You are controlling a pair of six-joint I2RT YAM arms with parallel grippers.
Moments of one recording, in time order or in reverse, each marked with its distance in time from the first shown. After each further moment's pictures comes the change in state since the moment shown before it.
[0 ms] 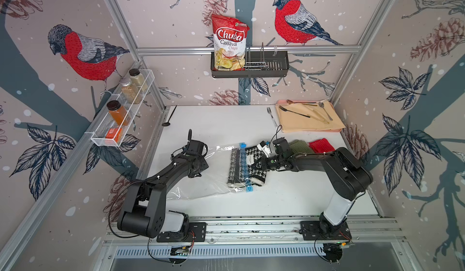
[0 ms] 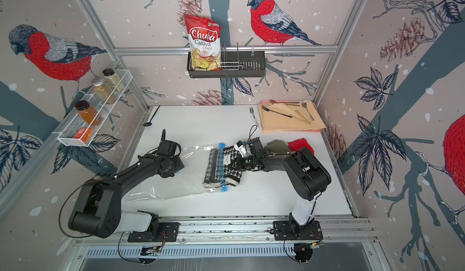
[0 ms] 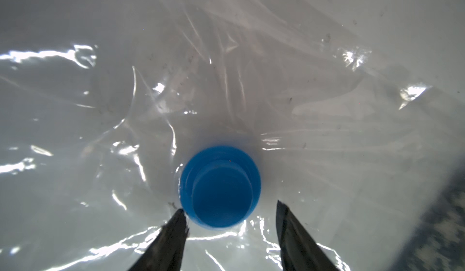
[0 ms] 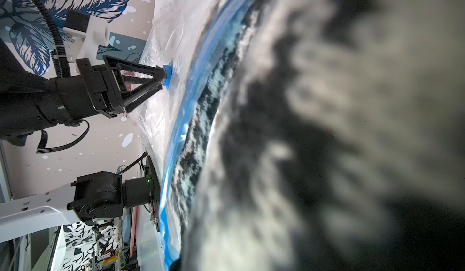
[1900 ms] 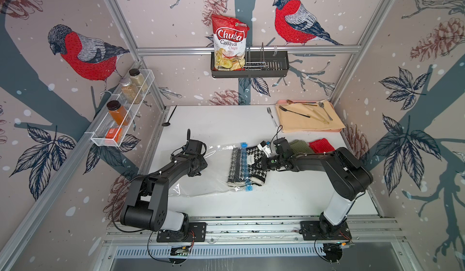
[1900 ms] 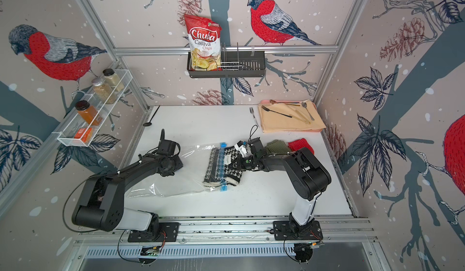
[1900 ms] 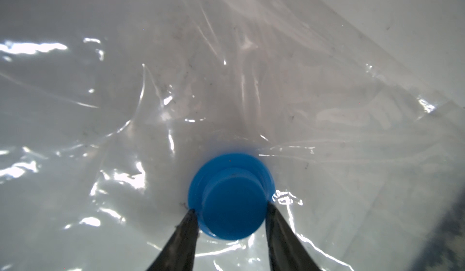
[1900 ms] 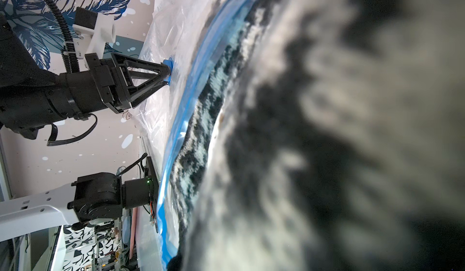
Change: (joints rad) left arm 0.032 0.040 0.001 0.065 0.013 0.020; right arm -0.008 0.001 -0.004 0.006 -0.001 0.000
